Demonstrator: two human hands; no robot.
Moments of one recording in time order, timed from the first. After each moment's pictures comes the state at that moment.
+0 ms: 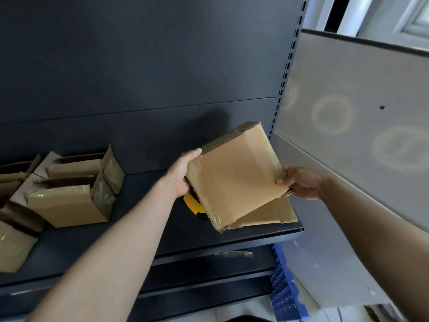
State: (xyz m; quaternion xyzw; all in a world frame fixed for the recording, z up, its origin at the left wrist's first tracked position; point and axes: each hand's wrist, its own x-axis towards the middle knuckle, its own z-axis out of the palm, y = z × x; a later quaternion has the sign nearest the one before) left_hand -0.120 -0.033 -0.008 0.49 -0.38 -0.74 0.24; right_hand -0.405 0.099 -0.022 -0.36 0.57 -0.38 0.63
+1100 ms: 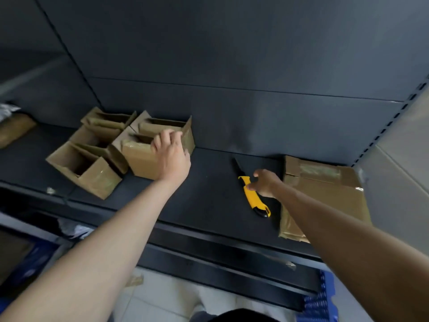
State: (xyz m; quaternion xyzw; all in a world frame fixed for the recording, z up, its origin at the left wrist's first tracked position) left_hand 0.035 -0.032 -0.015 0.70 -0.66 0.08 0.26; right_hand -0.204 -0.030 -0.075 -0.61 0.72 -0.05 0.32
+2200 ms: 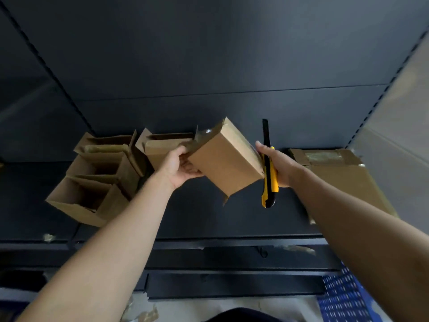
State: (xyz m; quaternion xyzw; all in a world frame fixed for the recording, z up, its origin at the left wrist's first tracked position) left_hand 0.113 -0.078 -0.004 0.50 -0.28 -0.72 0.39; right_hand -0.149 -0.032 -0.035 -0.24 0.56 -0.43 0.67
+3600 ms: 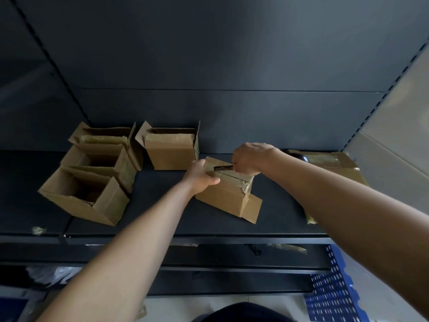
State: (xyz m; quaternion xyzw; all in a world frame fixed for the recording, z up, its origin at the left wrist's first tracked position) left_hand 0.090 -0.060 -0.043 0.58 -0.68 -0.42 0.15; right_hand -0.056 -0.034 0.040 -0.71 0.67 0.21 0.08
